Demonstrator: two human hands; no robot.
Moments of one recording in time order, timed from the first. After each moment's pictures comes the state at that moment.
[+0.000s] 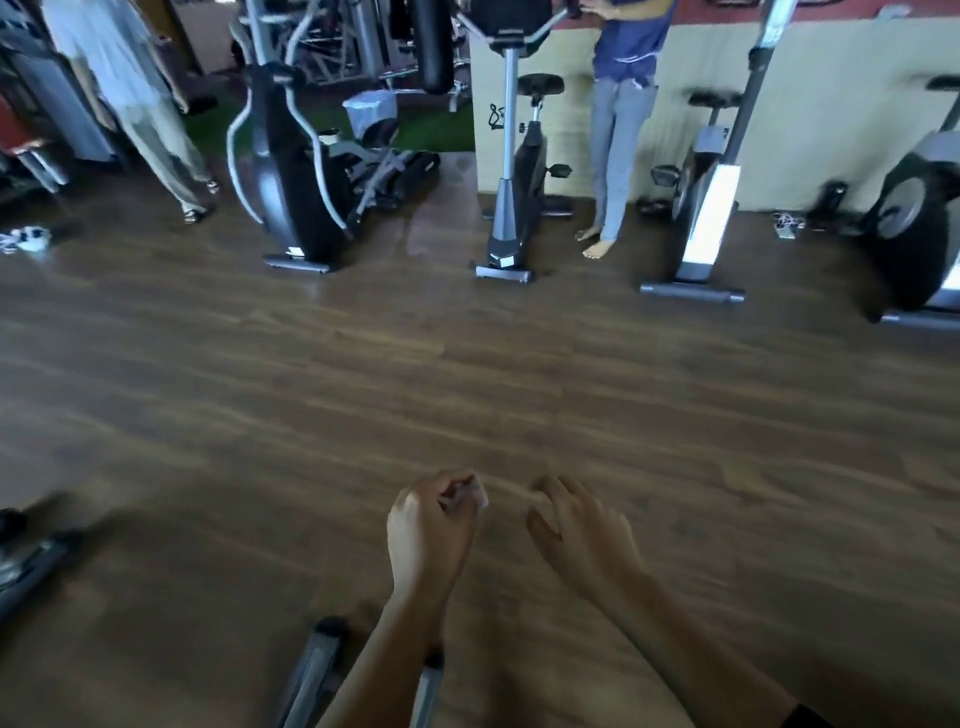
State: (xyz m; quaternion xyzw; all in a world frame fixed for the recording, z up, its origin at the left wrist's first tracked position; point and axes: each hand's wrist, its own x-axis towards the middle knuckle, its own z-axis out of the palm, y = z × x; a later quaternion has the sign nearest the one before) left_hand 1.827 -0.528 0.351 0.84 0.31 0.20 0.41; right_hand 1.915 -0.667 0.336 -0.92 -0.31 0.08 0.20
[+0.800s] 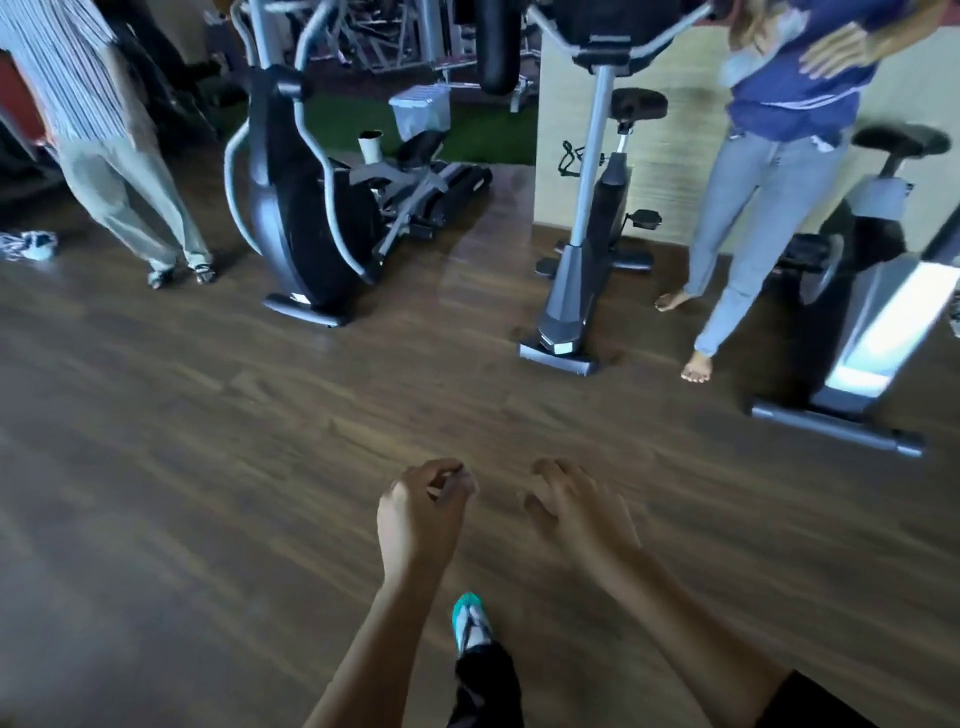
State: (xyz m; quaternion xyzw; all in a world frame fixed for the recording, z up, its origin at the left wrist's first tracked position) left_hand 2.473 -0.127 0.325 0.77 0.43 0.24 0.40; right_hand 2.582 -0.257 0.328 -0.90 -0.38 0.10 0.17
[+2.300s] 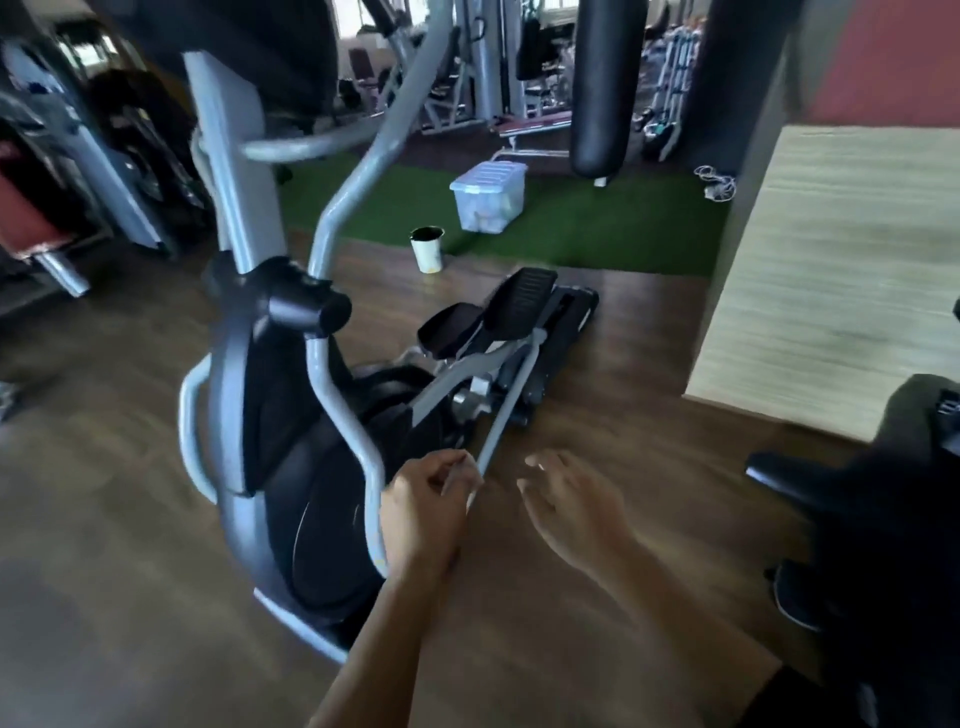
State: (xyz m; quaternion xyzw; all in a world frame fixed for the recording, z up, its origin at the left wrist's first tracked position) left_hand 3.320 0.997 0.368 0.76 0.44 0.27 0.39; right_hand 3.434 0.883 0.351 -0.87 -0.42 0.04 0.26
